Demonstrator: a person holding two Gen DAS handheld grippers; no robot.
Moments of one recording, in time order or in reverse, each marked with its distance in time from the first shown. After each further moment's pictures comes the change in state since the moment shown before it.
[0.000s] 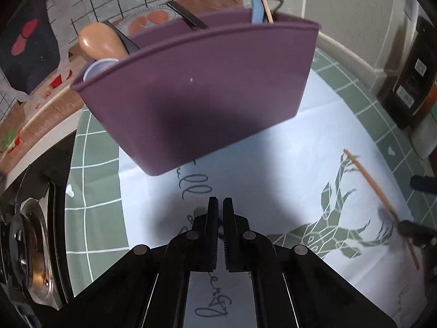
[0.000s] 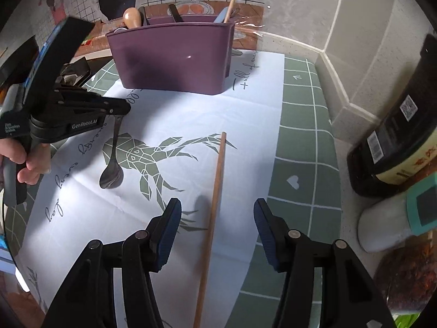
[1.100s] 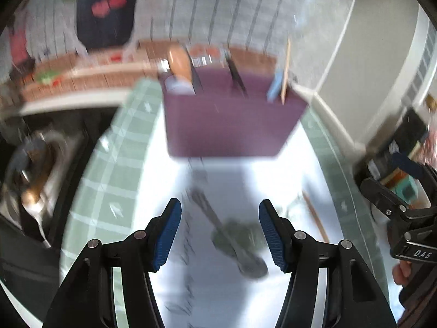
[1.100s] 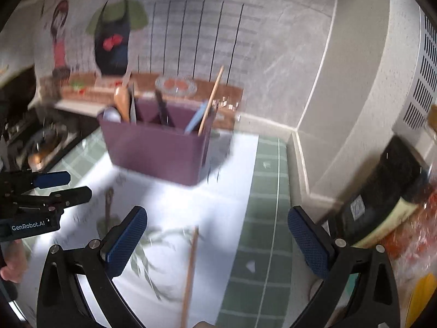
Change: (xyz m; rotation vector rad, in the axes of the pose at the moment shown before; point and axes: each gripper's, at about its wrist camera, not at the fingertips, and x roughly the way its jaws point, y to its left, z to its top) left arm -0.084 -0.006 -0.041 -0.378 -0.161 -0.060; right arm -0.048 -0.003 0.051 -0.046 -0.288 -0.128
